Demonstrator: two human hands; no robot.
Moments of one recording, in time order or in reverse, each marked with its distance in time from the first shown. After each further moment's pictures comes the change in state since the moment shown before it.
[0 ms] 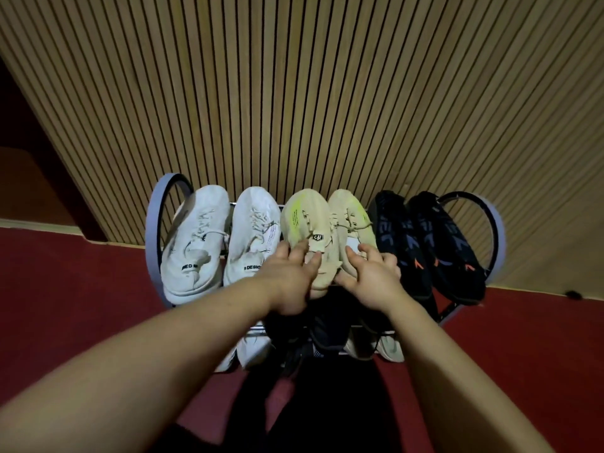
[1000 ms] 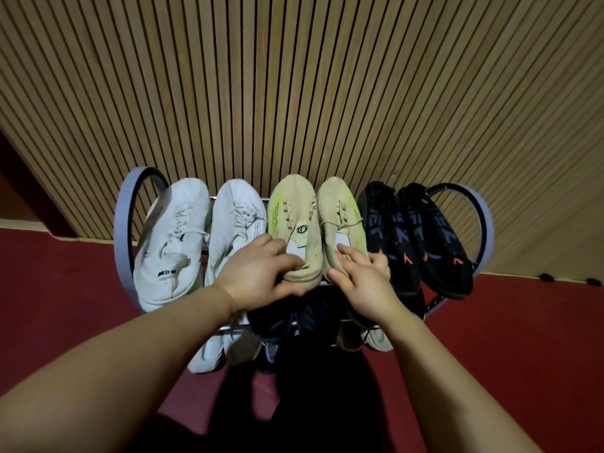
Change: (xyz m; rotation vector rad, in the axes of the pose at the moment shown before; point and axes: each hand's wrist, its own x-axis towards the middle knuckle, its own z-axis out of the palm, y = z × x) left_hand 0.020 -0.048 0.034 -0.169 0.521 0.309; right_hand -0.008 0.004 0.004 0.069 0.035 -0.072
